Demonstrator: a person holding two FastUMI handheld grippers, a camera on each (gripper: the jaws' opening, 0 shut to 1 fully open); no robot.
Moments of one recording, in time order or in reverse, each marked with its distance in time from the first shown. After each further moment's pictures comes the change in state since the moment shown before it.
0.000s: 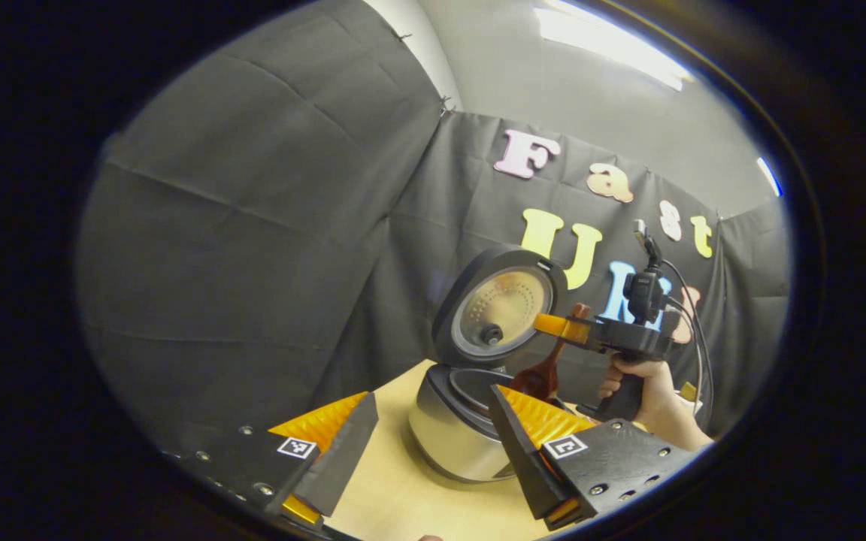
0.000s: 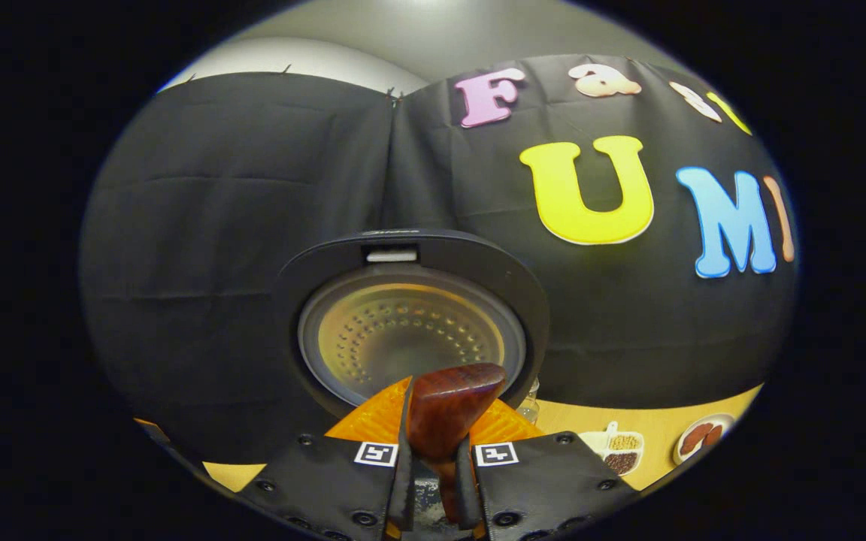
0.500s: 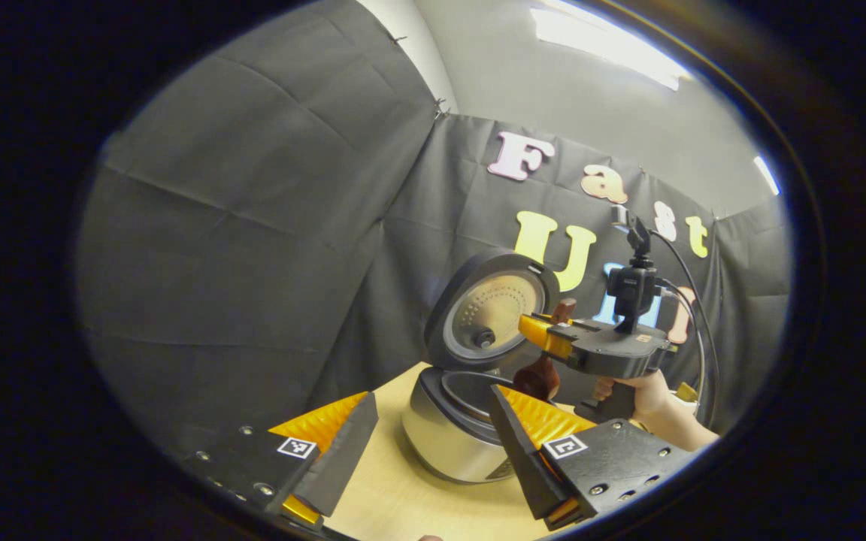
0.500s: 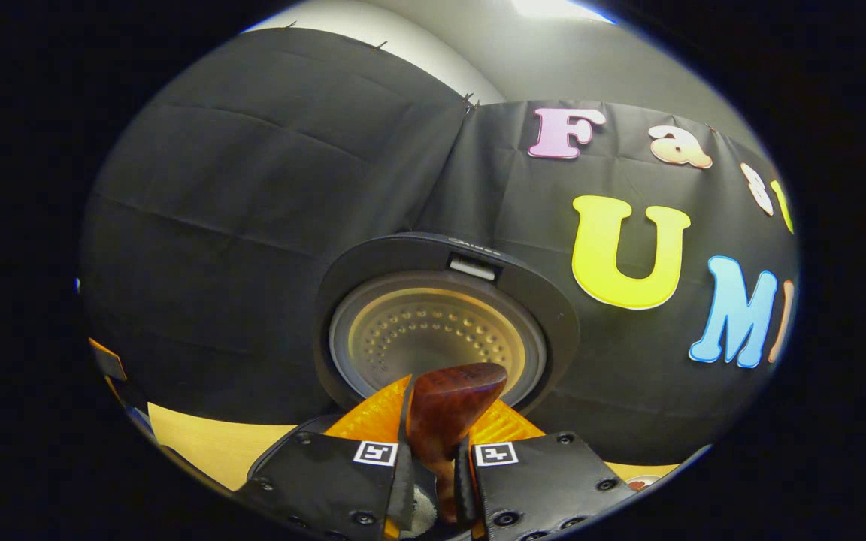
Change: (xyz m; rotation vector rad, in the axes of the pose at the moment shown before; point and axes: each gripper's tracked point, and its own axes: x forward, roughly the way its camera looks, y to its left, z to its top) left arm -0.001 -0.016 0.006 0.011 -0.008 -0.029; right arm -0.010 0.020 0.006 -0.277 -0.026 0.029
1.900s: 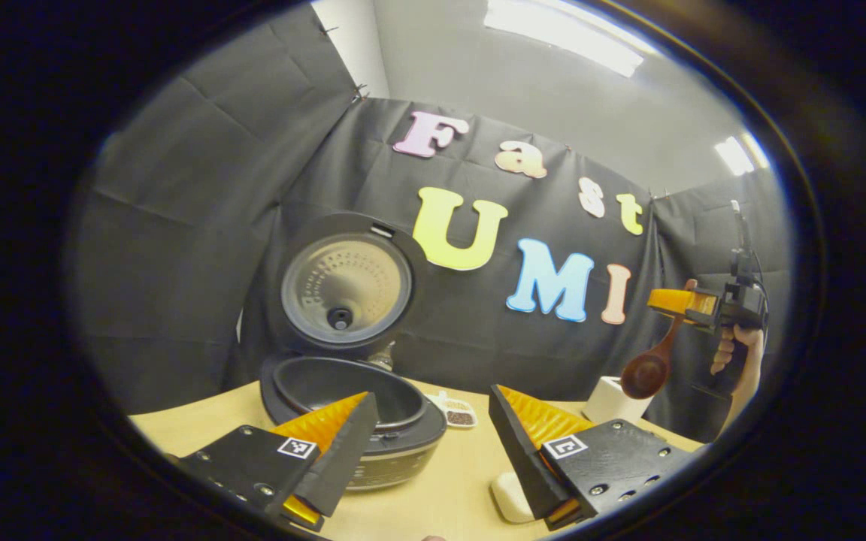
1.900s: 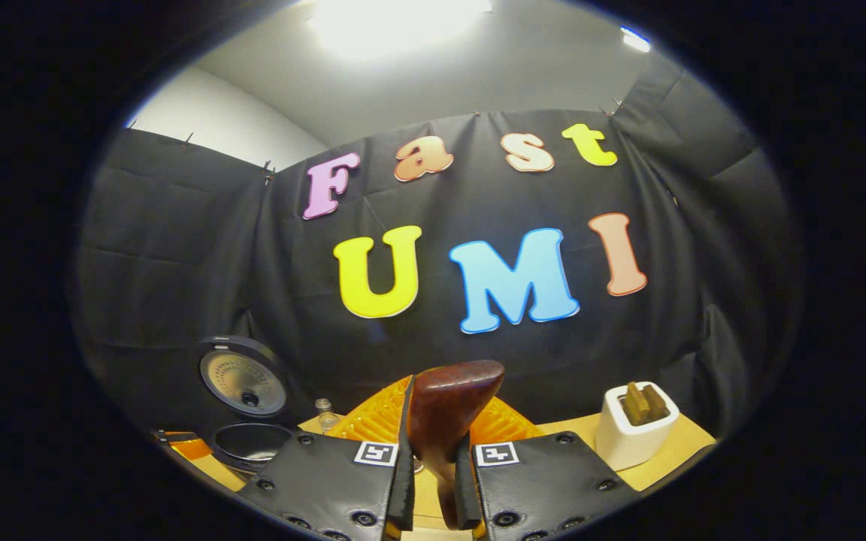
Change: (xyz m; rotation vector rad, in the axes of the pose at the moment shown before) left arm 0.036 -0.204 -0.051 0.048 0.047 -0.272; right arm -0.305 -0.289 -0.035 0.390 -0.081 -0.536
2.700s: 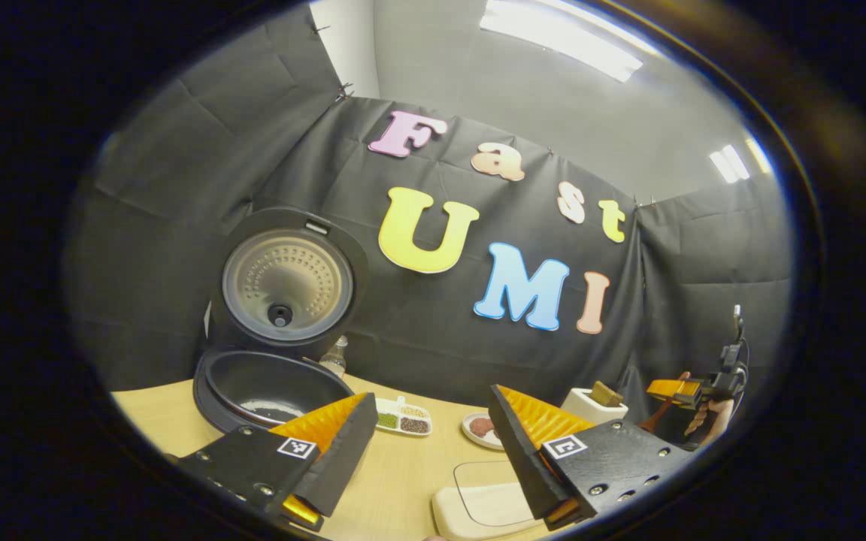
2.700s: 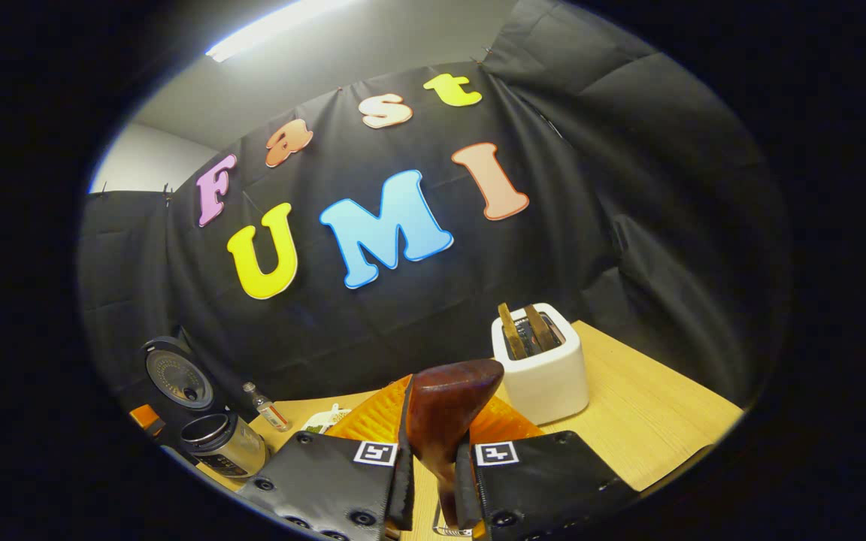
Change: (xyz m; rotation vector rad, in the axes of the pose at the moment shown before) left arm 0.009 -0.066 0.017 -0.029 -0.028 -0.018; right arm -0.040 -0.177 -0.116 0.274 0.172 -0.234
